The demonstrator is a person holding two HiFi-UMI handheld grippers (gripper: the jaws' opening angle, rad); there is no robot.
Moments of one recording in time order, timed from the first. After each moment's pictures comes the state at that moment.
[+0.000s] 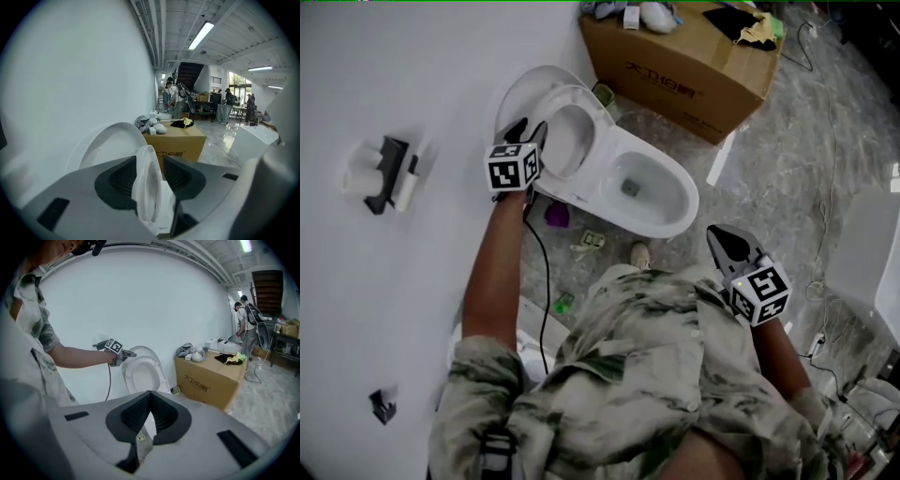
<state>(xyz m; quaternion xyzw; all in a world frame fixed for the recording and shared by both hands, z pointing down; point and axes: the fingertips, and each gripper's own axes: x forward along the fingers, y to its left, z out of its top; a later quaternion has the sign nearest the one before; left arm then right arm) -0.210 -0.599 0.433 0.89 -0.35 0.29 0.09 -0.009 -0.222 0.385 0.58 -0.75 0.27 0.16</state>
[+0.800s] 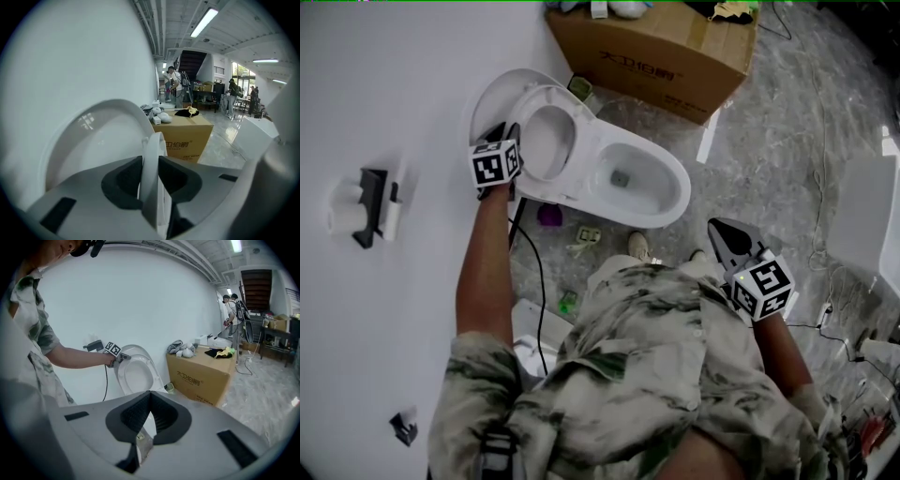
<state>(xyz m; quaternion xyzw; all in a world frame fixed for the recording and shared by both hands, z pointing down) -0.208 -0.639 0.487 0.86 -0.36 0.35 0.10 0.012 -0.211 0.398 0.62 -0.71 0.30 0.15</state>
